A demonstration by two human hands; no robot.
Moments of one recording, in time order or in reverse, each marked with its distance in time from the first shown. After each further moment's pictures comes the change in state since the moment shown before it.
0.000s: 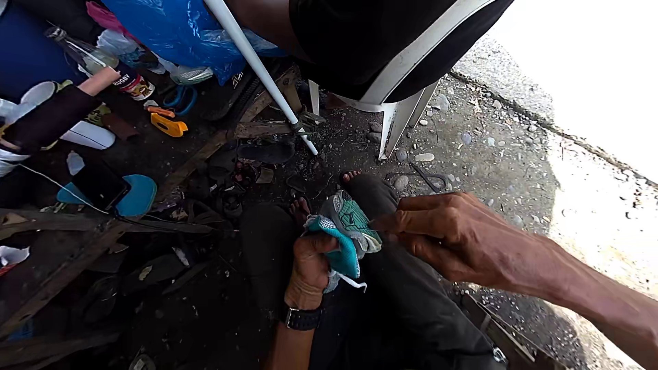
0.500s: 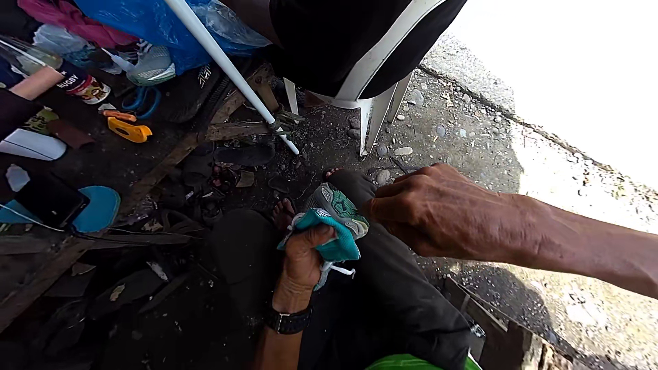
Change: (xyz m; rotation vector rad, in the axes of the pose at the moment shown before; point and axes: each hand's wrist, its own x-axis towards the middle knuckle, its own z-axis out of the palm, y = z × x) left_hand 0.008 0.002 0.016 0.076 0.022 -0.063; right_hand 0.019 -0.019 -0.033 -0.323 -0.246 -0.007
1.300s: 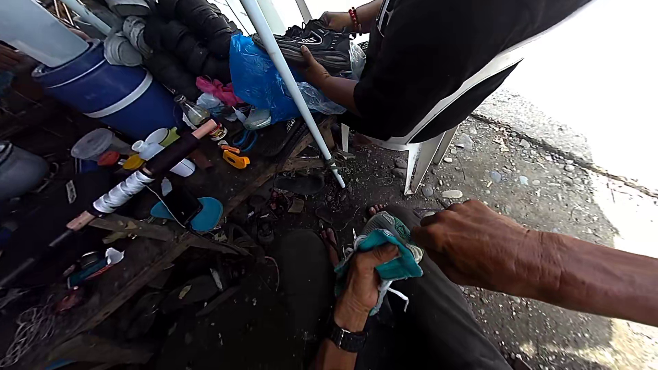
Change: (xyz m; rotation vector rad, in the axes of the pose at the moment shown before) left_hand 0.003 -0.006 0.015 0.083 0.209 -0.102; right_hand 0.032 -0.021 -0.017 -0.193 -0.318 0.157
